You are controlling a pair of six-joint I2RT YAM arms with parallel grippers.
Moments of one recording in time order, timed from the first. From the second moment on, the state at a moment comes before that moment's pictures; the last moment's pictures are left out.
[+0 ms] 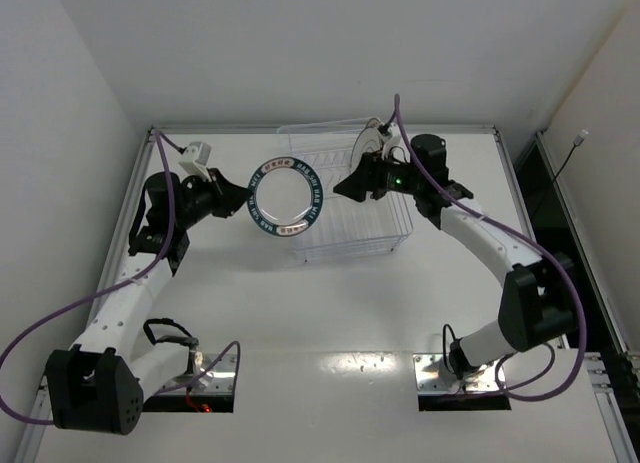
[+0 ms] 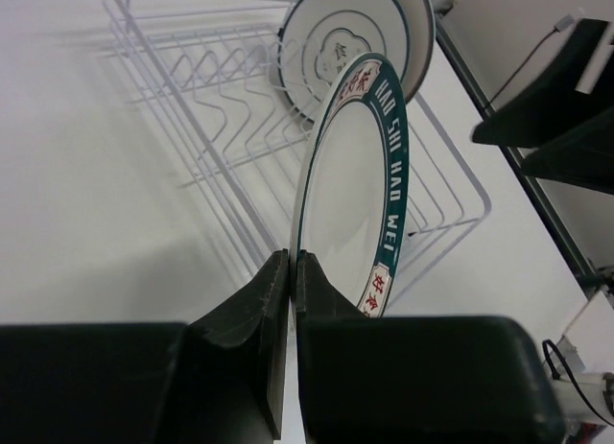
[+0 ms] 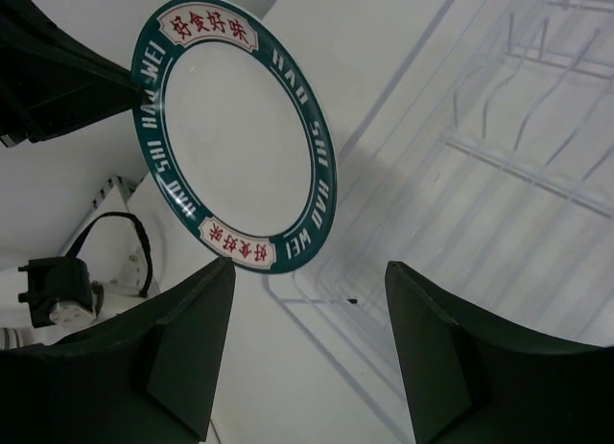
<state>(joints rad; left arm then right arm) -0.07 1.03 0.78 0.04 0.51 -0.40 0.33 1.47 1.07 0.06 -0.68 0.34</state>
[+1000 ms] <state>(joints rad) -0.08 1.20 0.77 0.15 0.67 -0.46 0.35 1.84 1.04 0.60 -0.96 0.73</state>
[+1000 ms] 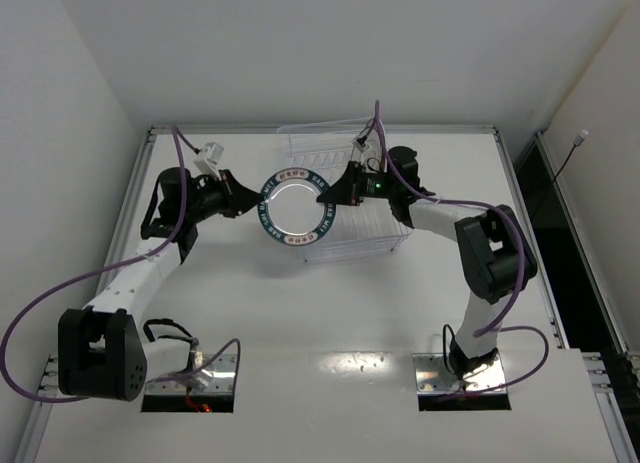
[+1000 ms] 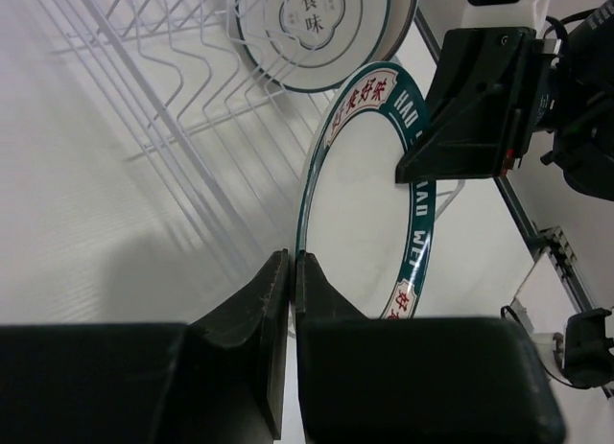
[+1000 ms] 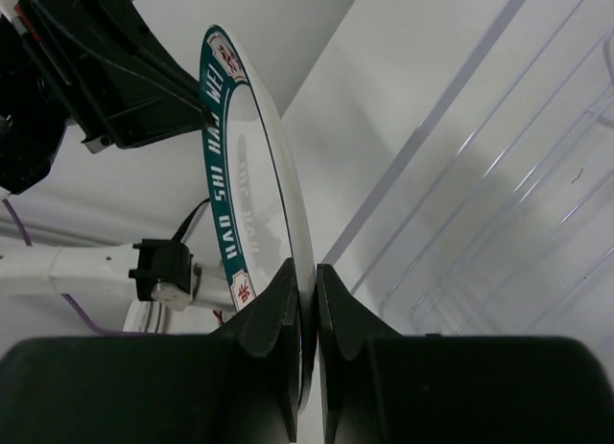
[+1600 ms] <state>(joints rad) -0.11 1.34 0.97 -0.10 0.39 -0.45 0.35 1.75 1.27 0.07 -0.73 0.46</state>
